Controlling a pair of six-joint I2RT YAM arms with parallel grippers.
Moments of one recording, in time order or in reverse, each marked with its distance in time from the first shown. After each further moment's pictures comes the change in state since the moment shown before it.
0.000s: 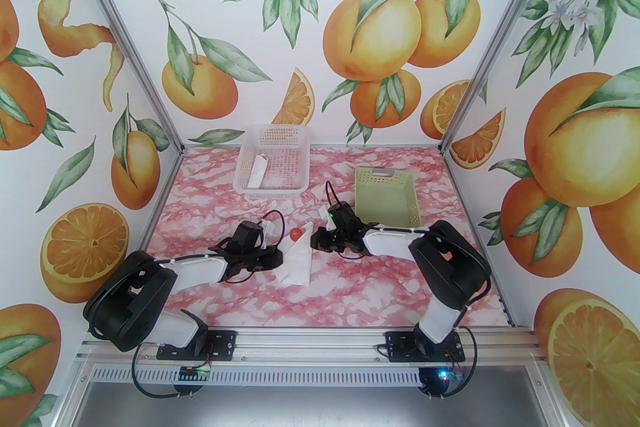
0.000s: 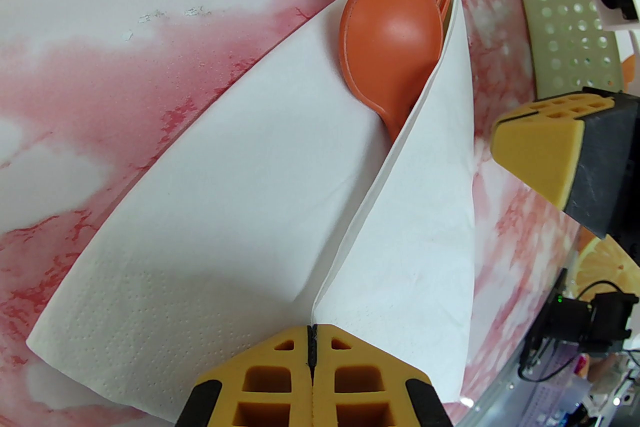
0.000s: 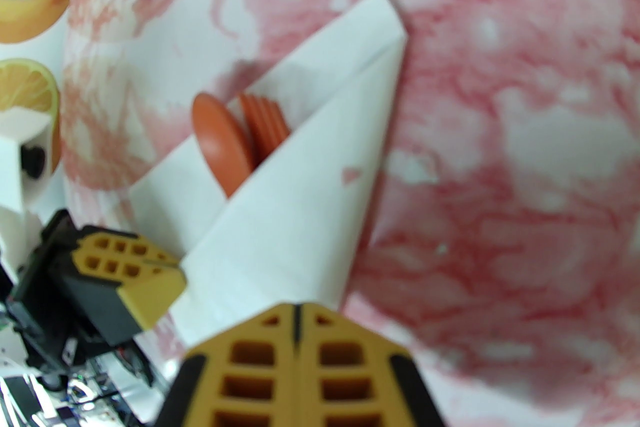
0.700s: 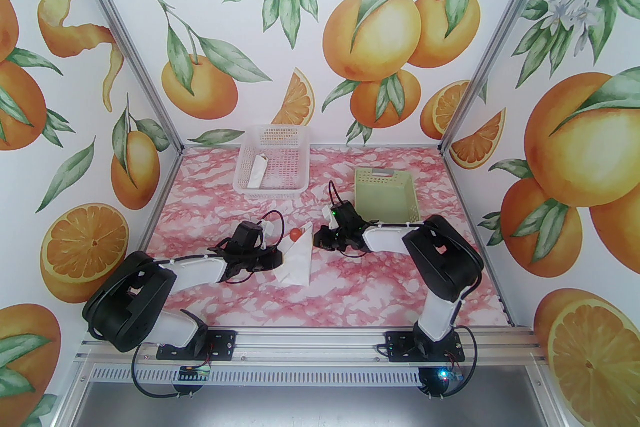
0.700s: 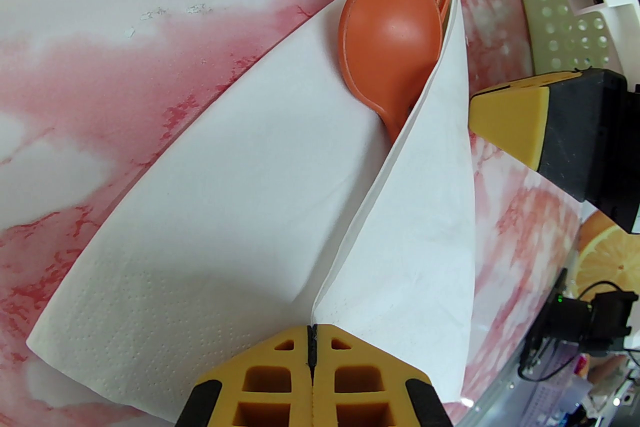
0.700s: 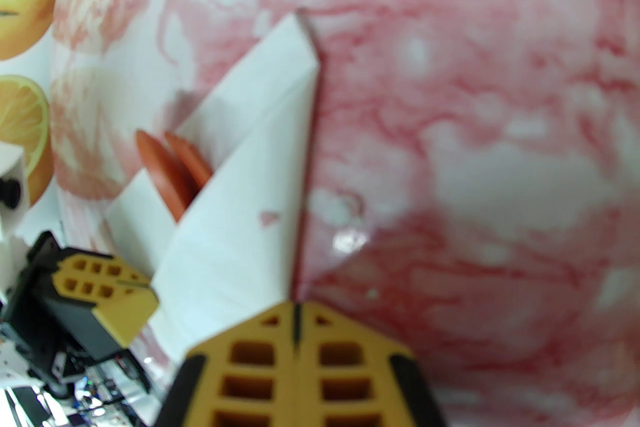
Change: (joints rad) left arm -0.005 -0.011 -0.008 -0.001 -0.006 -0.004; right arm -0.050 0.025 0.007 -0.013 -0.023 -0.016
